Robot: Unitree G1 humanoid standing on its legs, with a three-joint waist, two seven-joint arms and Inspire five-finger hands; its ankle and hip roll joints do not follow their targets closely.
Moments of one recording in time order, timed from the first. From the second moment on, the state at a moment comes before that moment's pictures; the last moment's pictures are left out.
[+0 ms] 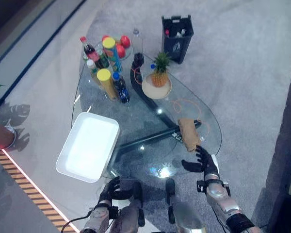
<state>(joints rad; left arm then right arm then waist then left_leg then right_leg) -0.11 0.24 -0.35 0.99 -0.40 -0.18 0.15 -0.16 -0.34 0.33 0.53 0.27 -0.07 -0.45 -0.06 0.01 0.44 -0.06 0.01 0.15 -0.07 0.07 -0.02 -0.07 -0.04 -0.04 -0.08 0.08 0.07</state>
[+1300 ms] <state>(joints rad) -0.28 0.25 -0.42 0.85 -0.46 -0.20 0.24 -0.57 -0.40 0.29 0.34 0.21 0.06 -0.96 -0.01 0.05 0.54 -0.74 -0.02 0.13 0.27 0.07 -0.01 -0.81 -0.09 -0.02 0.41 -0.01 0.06</state>
